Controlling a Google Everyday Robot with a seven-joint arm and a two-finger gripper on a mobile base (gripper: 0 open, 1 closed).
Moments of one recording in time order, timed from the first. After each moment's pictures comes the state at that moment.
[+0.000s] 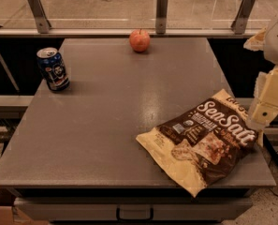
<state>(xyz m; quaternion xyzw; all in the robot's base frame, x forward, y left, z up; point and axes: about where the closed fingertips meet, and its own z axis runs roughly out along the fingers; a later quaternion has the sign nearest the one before) 0.438 -0.217 0.977 -0.60 0.78 -0.03 0.16</state>
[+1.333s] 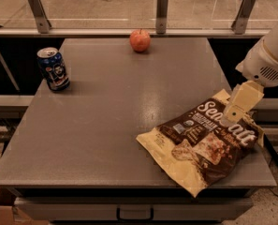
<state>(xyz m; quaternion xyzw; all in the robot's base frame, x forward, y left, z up) 0.501 -0.239 0.891 -0.52 0.84 0.02 0.17</state>
